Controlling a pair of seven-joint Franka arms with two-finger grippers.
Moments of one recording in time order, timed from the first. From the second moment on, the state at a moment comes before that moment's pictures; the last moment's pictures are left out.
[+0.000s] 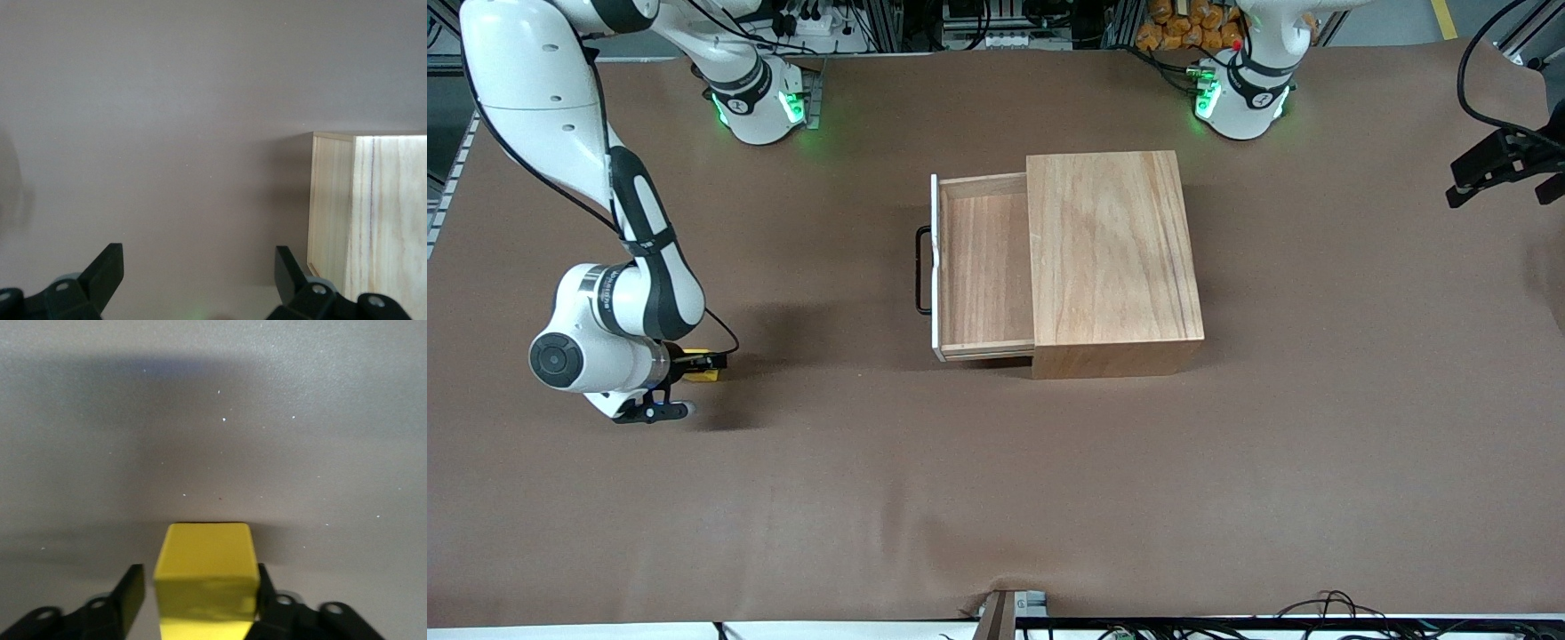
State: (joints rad) left arm 0.05 -0.06 -0.07 -1.54 0.03 1.49 -0.02; right arm 0.08 0.60 -0.15 -1.83 0.07 2.18 -0.17
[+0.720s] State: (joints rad) left arm 0.05 -0.07 -0.11 -1.55 0.03 1.47 -0.02; right arm 0.07 0.58 -0.14 -1.75 0.10 2.05 -0.17
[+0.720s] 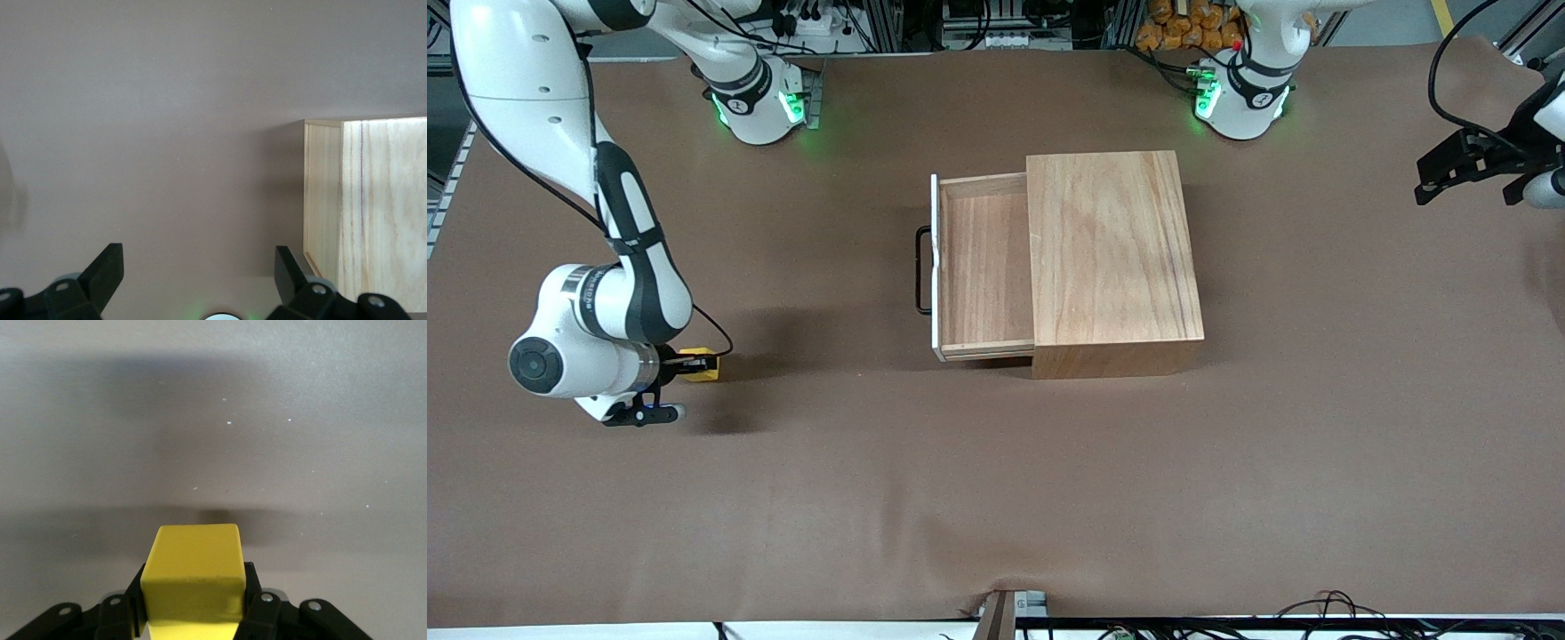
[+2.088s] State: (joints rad) left arm 0.06 -0.07 -0.09 -1.55 0.03 1.48 -0.02; right arm 0.18 0.50 0.28 -1.44 0.22 1.69 0.26
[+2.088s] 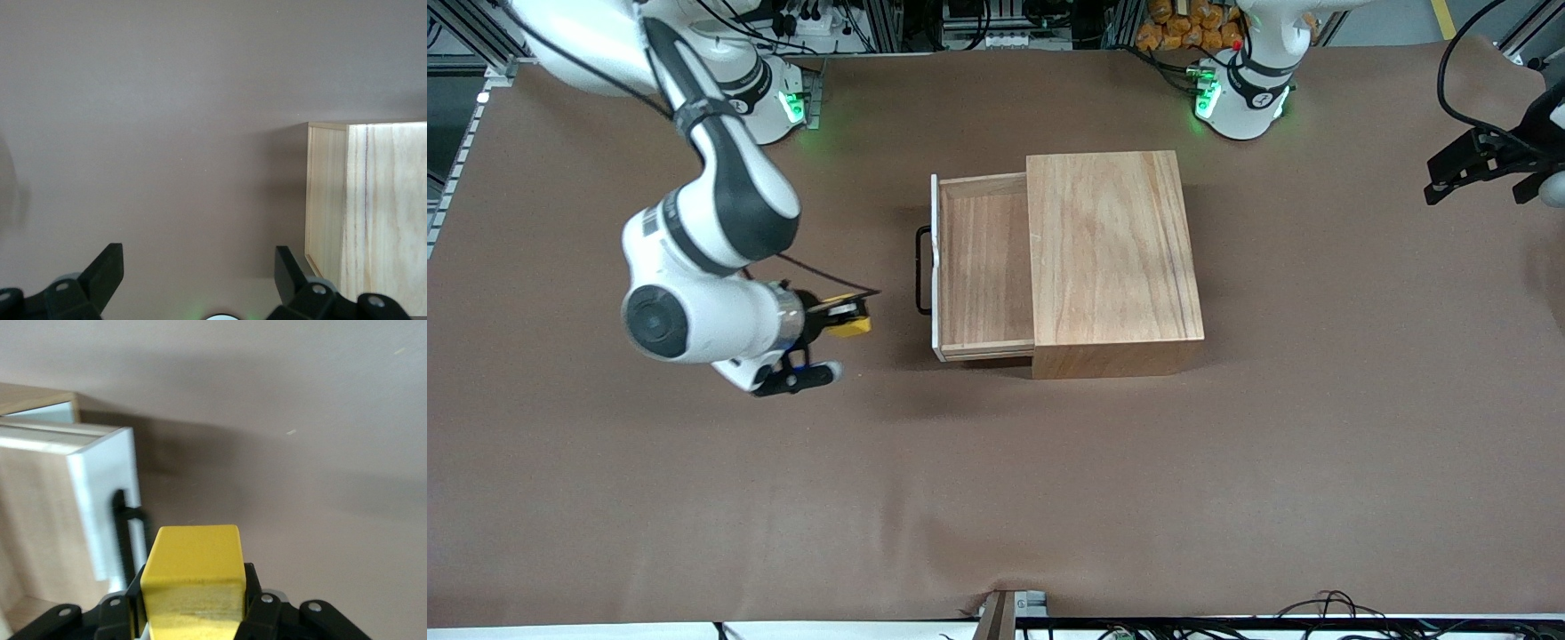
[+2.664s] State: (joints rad) left arm 0.06 -0.07 -0.09 -1.55 0.03 1.48 -0.02; right arm 0.40 0.50 0.29 -1.40 0.18 1.80 0.59
